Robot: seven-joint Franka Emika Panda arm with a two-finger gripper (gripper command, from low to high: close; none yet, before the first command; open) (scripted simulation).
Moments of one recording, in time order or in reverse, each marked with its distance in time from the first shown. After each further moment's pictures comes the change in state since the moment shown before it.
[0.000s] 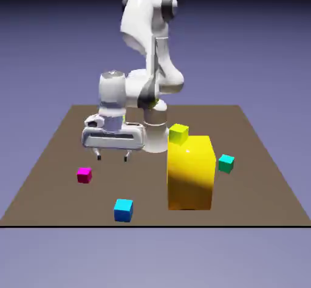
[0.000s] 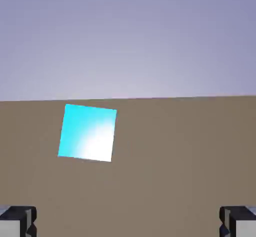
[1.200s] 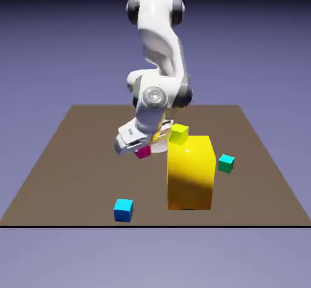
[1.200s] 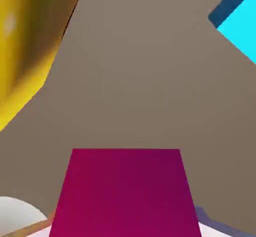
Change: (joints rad) arm 0.285 -0.069 0.257 0.259 -0.151 -0.836 -0.193
